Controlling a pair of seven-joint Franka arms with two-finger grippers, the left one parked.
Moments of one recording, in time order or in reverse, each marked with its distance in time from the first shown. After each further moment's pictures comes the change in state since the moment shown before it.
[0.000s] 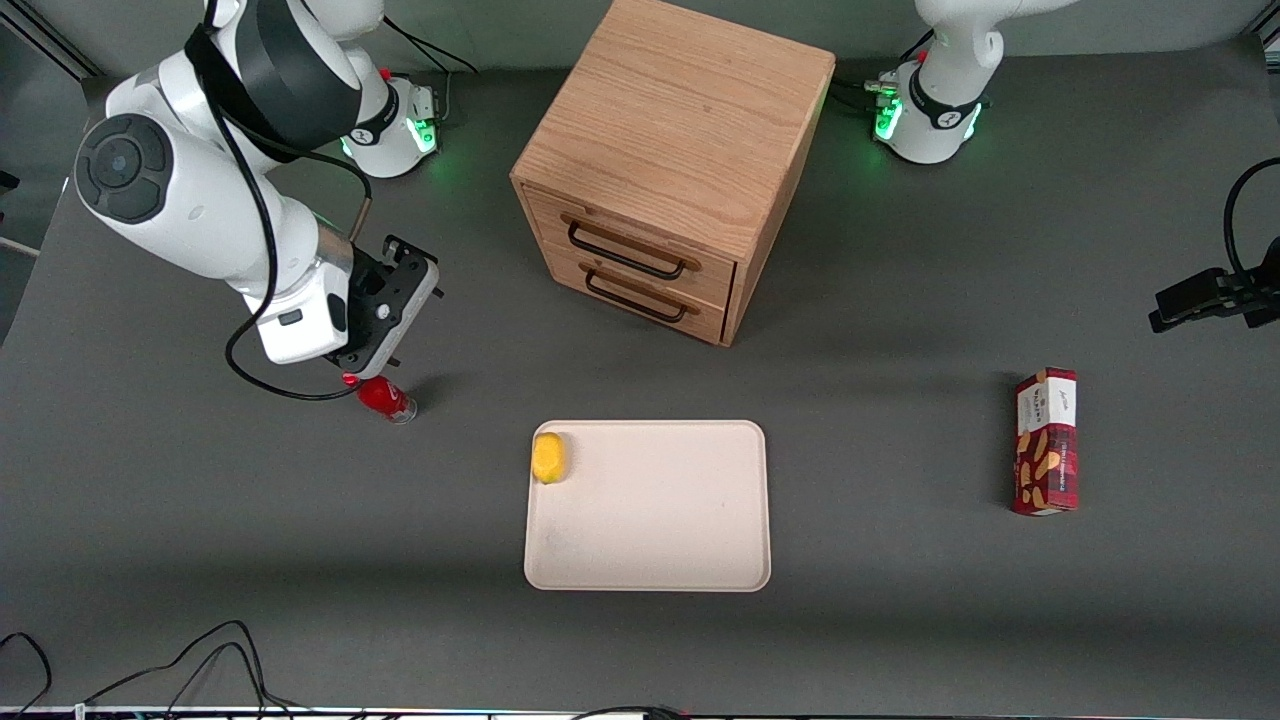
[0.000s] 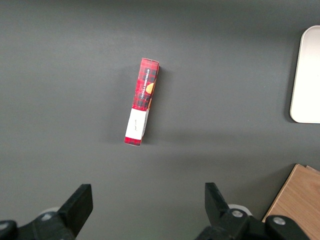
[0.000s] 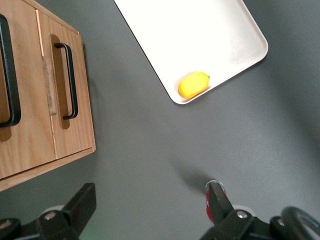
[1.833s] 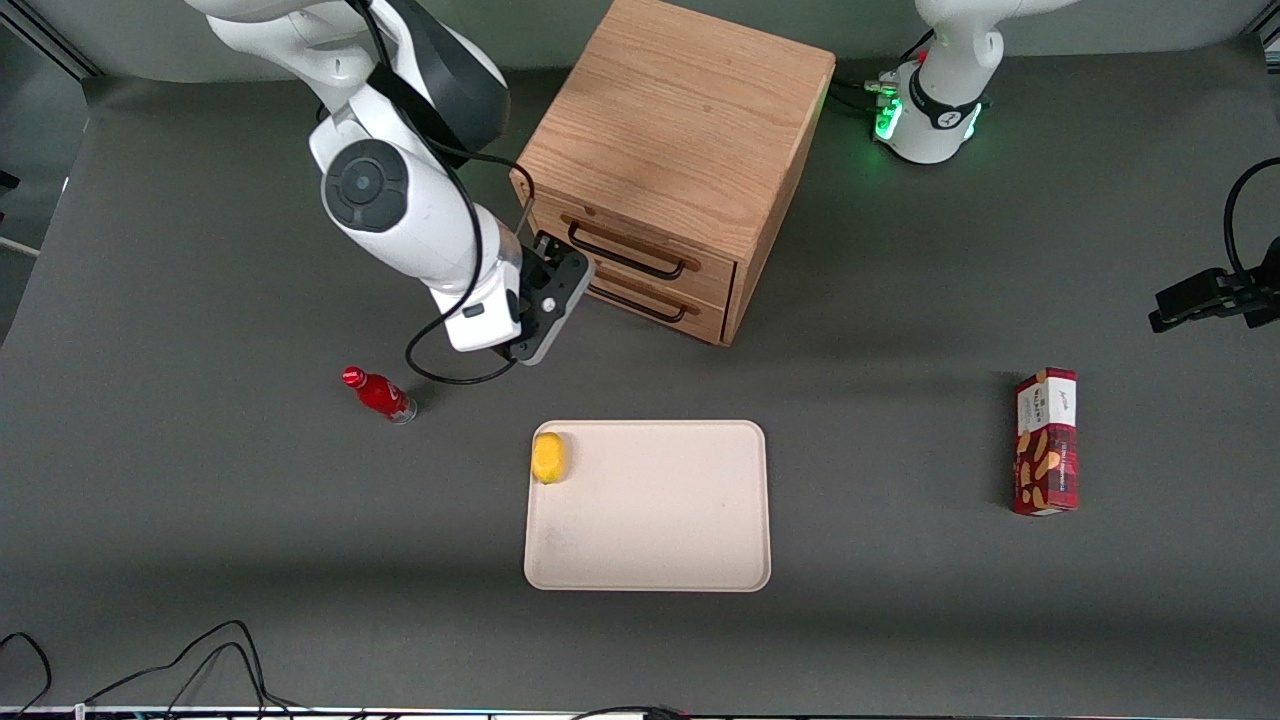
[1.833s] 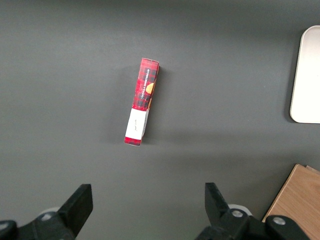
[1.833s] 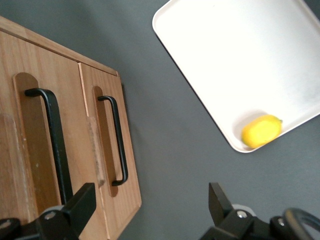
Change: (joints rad) arm 0.109 0.157 0.157 0.000 0.000 0.161 0.312
